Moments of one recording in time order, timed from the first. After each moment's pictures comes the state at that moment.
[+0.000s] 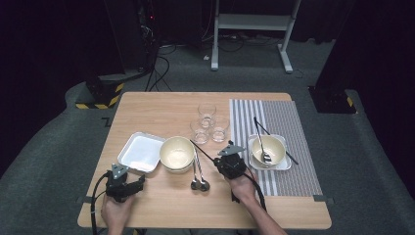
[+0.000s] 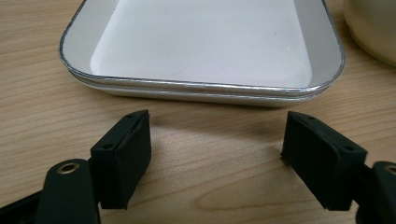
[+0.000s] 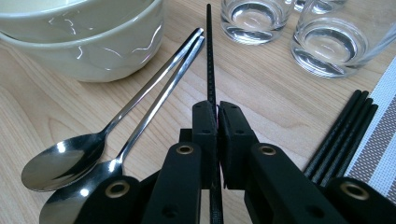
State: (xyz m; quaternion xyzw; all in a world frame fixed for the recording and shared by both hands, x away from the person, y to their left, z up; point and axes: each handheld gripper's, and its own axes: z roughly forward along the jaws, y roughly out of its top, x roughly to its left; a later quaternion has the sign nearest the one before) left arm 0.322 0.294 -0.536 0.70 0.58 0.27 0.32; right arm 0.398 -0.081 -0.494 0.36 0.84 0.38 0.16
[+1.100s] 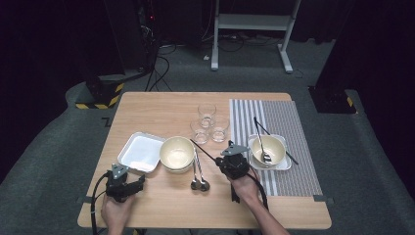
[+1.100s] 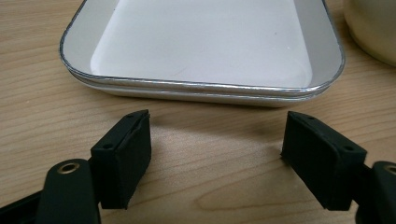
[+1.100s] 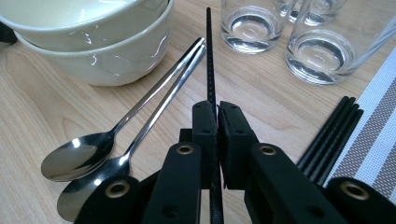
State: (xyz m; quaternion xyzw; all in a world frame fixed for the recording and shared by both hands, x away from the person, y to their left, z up) left arm 0.322 0.294 -0.536 0.70 0.58 0.27 0.32; right arm 0.393 -0.089 -0.483 0.35 0.84 0.39 0.16
